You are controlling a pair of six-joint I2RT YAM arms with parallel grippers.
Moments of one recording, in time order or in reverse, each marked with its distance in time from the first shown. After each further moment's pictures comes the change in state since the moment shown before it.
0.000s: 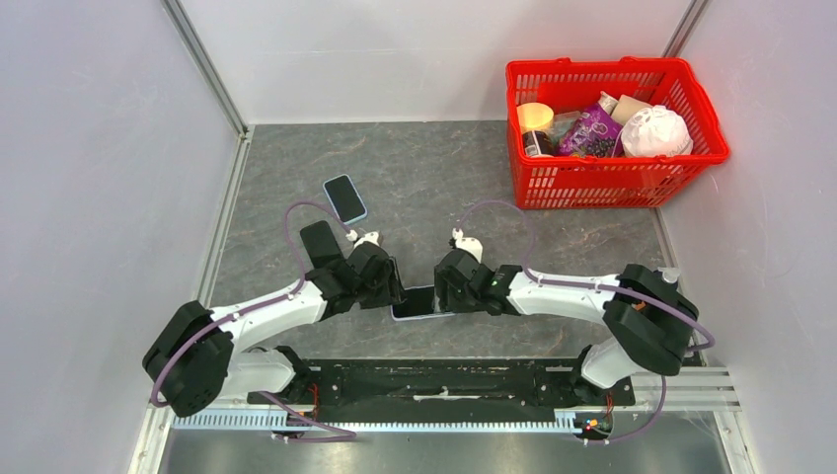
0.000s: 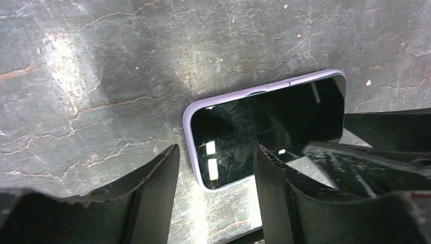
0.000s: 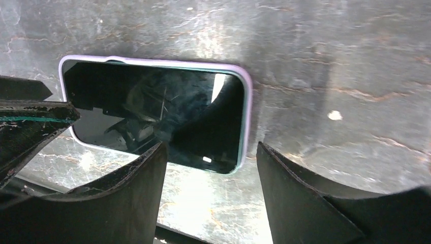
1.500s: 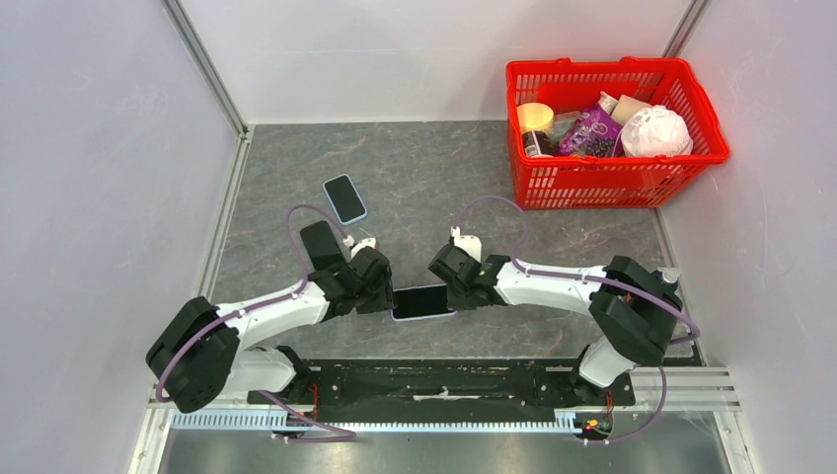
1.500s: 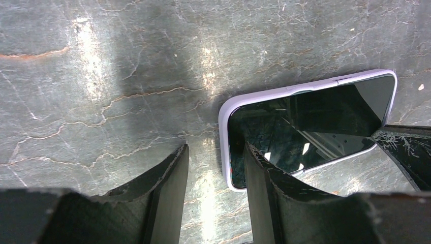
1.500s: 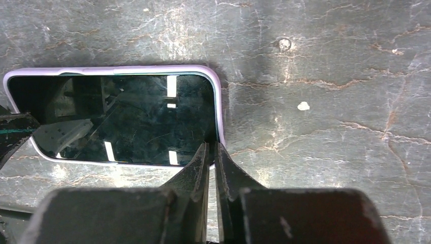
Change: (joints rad) left arm -0.002 0.028 -0.024 -0.042 -0.051 -0.003; right arm -0.003 0.074 0.110 -0.217 0.047 0.038
